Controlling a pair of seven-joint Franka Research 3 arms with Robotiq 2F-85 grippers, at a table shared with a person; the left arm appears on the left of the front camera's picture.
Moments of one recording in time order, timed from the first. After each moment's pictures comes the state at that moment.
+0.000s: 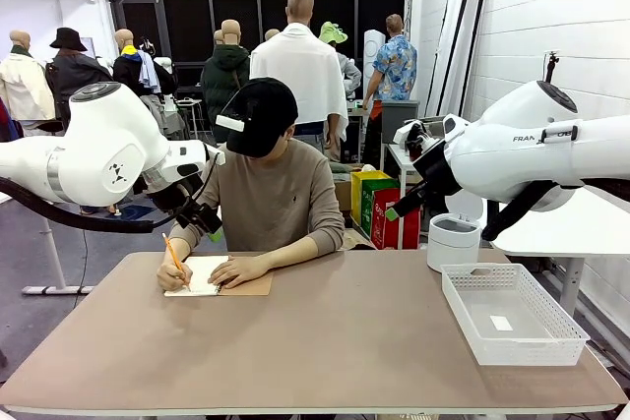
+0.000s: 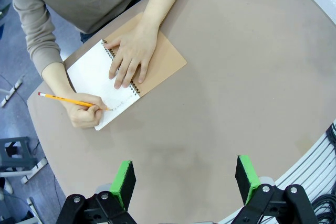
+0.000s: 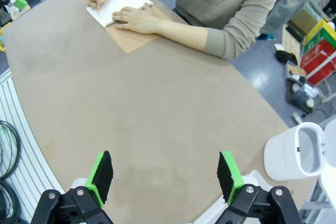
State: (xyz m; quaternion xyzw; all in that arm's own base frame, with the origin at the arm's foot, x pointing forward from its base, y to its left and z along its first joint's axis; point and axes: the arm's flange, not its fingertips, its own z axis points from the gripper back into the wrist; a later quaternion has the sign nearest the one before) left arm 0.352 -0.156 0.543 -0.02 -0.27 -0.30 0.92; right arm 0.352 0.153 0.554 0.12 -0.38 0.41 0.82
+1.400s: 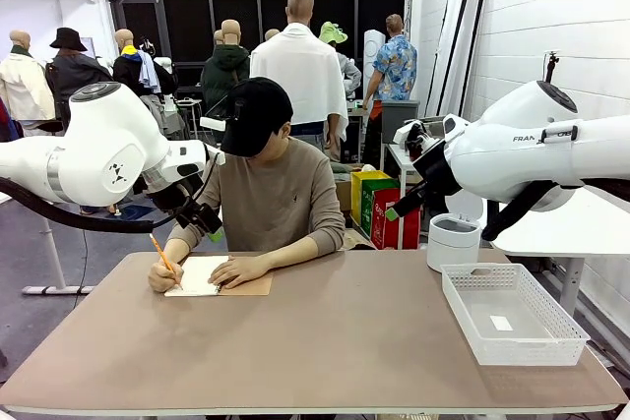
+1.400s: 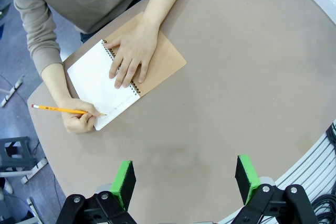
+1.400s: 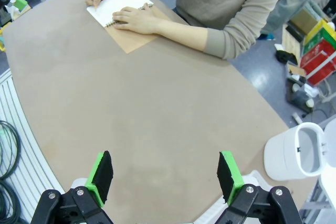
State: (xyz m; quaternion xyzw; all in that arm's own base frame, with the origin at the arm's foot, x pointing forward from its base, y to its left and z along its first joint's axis) left arm 0.352 -0.156 0.543 -0.02 -0.27 -0.30 0.92; right arm 0.352 0.153 0.554 0.12 -0.38 0.41 0.82
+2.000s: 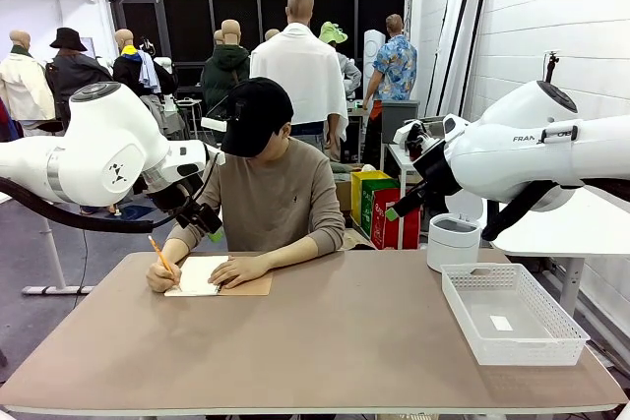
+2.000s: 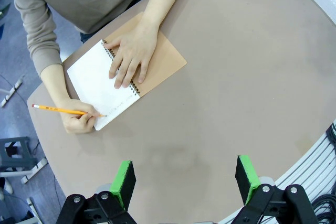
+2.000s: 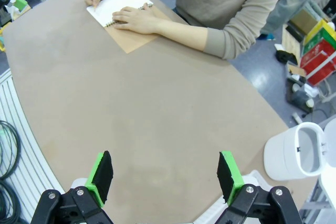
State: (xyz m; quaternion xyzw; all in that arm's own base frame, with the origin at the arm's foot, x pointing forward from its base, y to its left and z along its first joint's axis) left arm 0.352 -0.156 0.543 -0.02 -0.27 -0.30 0.92; right arm 0.352 0.153 0.554 0.12 -0.38 0.41 0.82
